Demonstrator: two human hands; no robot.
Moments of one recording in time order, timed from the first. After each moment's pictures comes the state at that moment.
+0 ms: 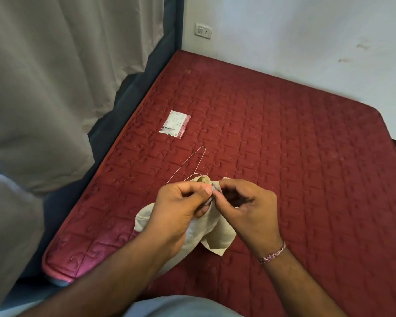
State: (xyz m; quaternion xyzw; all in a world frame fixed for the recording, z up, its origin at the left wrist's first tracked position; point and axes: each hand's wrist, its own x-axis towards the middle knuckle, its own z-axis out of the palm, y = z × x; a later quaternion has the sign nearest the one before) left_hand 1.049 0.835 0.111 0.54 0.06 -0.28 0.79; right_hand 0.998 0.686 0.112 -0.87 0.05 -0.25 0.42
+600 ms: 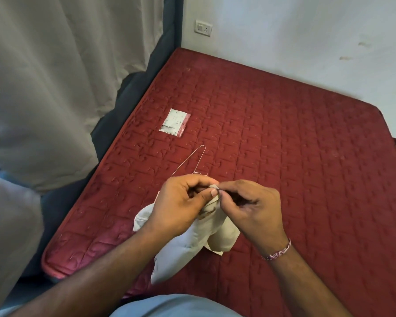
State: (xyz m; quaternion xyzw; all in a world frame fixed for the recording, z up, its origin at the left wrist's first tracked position) left_hand 1.068 0.838 0.099 0.68 -0.17 -0.18 0.69; right_hand 1.000 0.675 0.117 -0.88 -0.01 -0.26 0.39
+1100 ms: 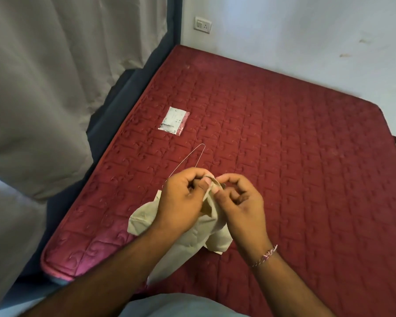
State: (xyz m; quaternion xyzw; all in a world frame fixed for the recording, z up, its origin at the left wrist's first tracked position) left_hand 1.072 0.824 0.090 0.72 -0.13 -0.10 0.68; right_hand 1.003 0.698 0.099 -0.71 0.17 -0.13 0.67
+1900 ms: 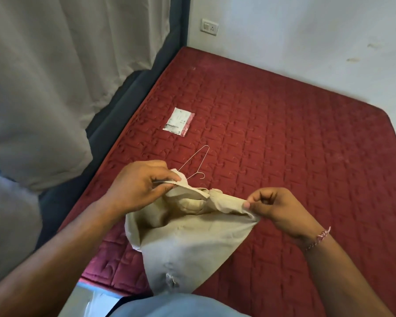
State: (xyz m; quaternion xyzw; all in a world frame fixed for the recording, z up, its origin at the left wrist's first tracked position) left_hand 1.155 0.922 0.067 0.83 -0.41 -0.02 0.38; right_hand 1.001 0.602 0.104 -0.77 0.17 0.12 0.60
